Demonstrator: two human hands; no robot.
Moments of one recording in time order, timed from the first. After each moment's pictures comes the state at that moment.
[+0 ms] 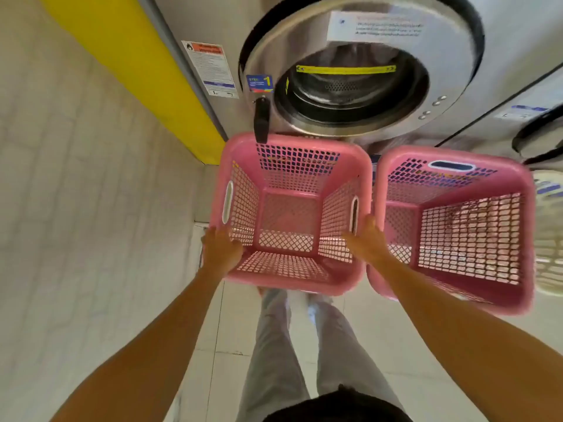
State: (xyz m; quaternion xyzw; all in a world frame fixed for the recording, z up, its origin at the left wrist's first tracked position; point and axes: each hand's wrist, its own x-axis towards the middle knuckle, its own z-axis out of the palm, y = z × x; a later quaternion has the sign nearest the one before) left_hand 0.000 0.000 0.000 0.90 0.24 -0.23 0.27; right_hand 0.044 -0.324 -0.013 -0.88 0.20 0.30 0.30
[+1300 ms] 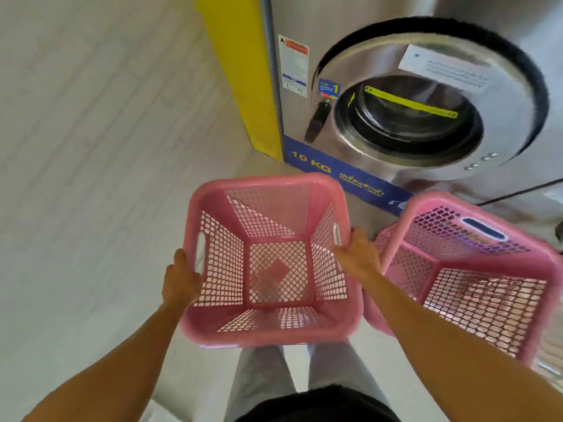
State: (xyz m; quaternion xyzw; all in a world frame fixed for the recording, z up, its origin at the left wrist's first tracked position) left_hand -0.181 0.015 0.021 0.81 0.51 -0.15 0.23; right_hand 0.044 -0.300 0.013 -0.92 0.01 0.31 0.23
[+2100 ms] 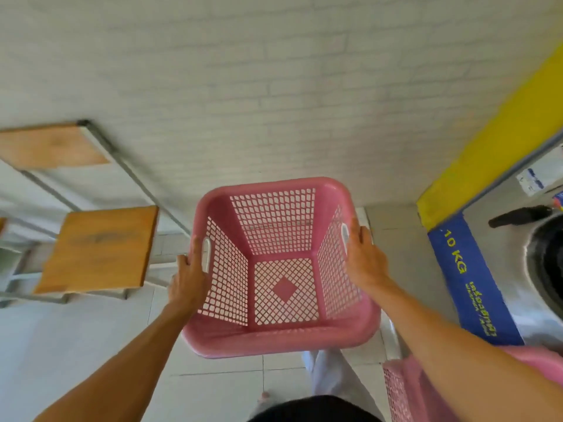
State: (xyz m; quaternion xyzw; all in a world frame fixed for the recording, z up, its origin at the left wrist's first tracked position) left_hand -0.523 -0.232 0.109 0.61 0.77 0.07 0.16; right_hand -0.154 -0.220 0.107 -0.74 -0.65 0.14 0.05
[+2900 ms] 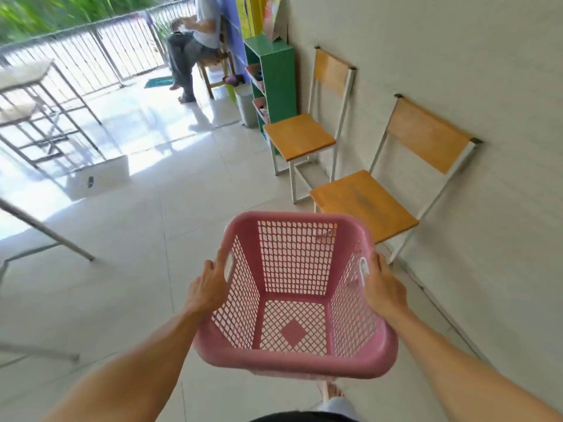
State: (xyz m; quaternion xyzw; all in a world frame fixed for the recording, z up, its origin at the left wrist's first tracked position) left_hand -0.735 -0.615 0.174 0.14 0.98 0.12 0.11; right_hand -0.581 -0.271 0.123 -0.29 -0.94 0.18 -0.02
